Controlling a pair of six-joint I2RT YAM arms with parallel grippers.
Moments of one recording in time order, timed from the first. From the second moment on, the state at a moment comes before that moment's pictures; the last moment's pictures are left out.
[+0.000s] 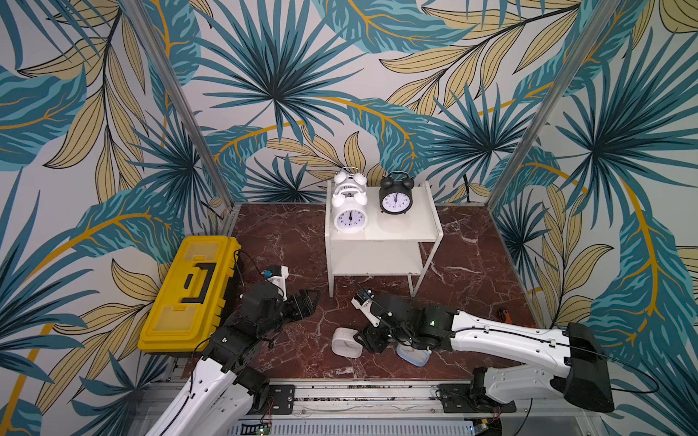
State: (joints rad) left arm -0.43 0.61 0.59 -0.53 0.18 -0.77; right arm 1.12 1.32 0.94 -0.51 0.00 0.39
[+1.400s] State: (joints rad) left arm -0.43 0.63 0.56 -0.44 0.22 -0.79; right arm 1.12 1.59 1.06 -0.55 -0.08 0.25
